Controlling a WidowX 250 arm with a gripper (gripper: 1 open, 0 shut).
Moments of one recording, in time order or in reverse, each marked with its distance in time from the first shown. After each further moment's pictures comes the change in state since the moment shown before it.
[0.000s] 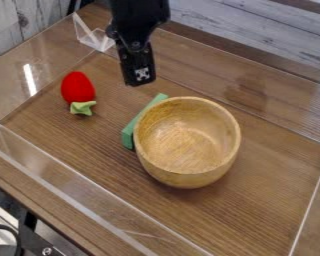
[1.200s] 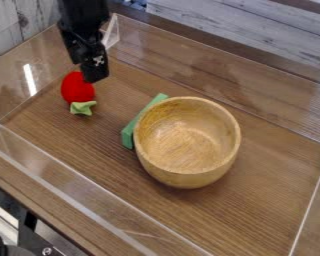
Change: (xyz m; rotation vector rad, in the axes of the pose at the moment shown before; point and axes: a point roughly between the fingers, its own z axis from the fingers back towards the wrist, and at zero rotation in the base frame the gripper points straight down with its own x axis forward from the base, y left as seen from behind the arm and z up) arm -0.070 0.107 -0.037 0.095 0.060 0.390
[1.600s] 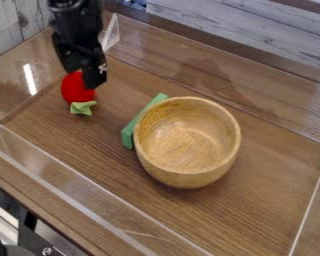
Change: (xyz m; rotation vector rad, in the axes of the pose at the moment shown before) arm -0.001 0.018 -0.026 0.042 -0.006 0.206
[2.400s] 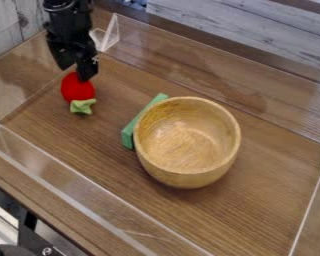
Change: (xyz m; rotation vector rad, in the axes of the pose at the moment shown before) arm 0.014 0.051 -0.029 -0.042 0.030 0.093
